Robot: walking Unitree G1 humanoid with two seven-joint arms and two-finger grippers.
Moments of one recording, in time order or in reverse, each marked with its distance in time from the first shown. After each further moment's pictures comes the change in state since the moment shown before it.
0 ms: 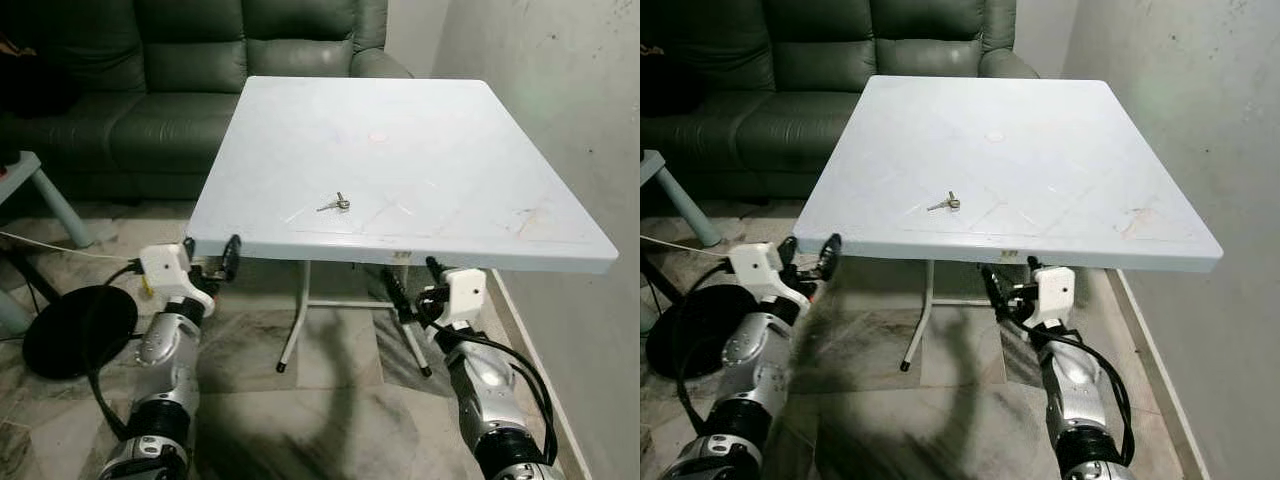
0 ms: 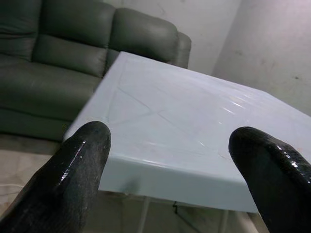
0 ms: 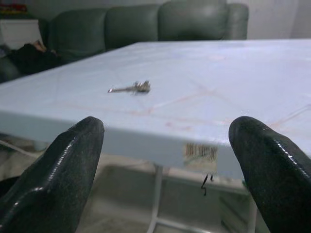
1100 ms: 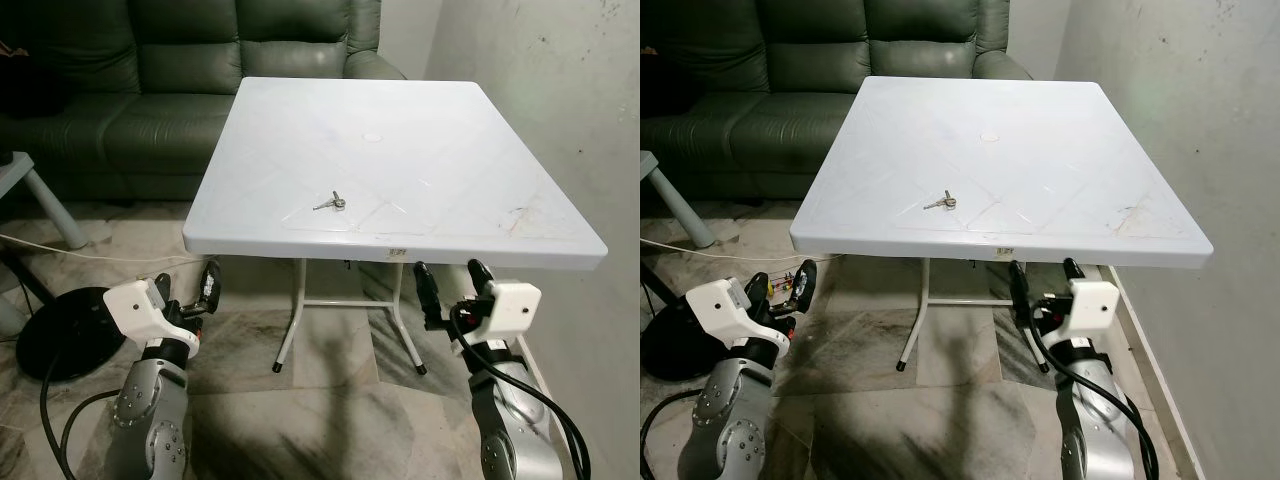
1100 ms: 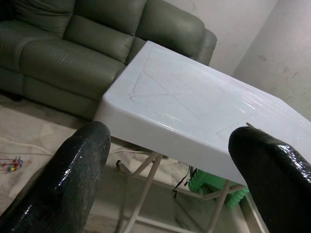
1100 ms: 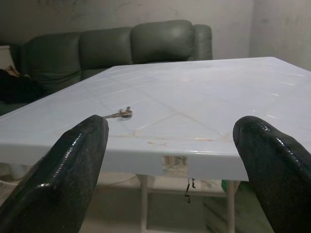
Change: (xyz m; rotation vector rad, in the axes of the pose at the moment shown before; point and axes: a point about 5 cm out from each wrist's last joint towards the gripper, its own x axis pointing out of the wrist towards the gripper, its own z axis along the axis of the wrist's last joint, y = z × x) left arm -0.059 -0.015 0.013 -0.110 0.051 0.142; right arm -0.037 0.014 0.038 0.029 -0.061 -0.124
